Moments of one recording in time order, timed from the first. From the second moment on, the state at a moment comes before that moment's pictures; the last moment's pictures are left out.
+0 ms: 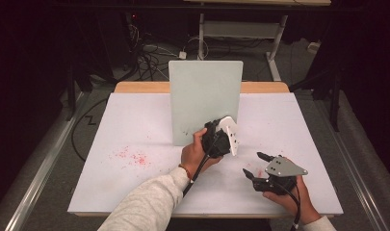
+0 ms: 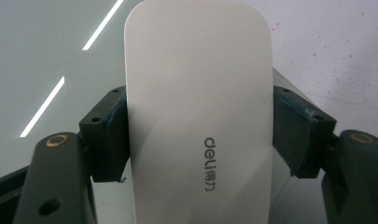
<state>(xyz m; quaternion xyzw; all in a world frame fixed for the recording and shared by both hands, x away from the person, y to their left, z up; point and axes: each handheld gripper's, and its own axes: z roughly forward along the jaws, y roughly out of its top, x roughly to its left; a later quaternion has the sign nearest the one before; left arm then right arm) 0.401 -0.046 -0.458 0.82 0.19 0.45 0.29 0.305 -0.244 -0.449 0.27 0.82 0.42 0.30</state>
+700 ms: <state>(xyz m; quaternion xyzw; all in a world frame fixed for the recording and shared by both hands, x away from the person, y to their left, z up) 0.391 0.055 -0.478 0.86 0.14 0.46 0.19 0.304 -0.244 -0.448 0.27 0.82 0.41 0.30</state>
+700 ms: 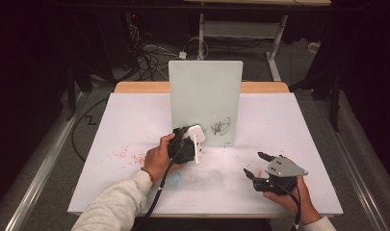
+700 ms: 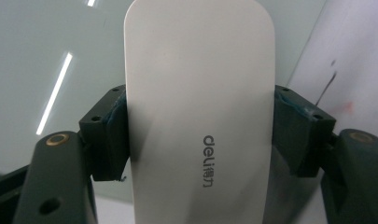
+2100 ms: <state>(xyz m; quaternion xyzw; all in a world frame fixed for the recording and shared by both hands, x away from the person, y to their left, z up) 0.403 -0.038 -0.458 0.84 0.12 0.48 0.24 0.305 -0.258 -0.439 0.29 0.79 0.43 0.32</state>
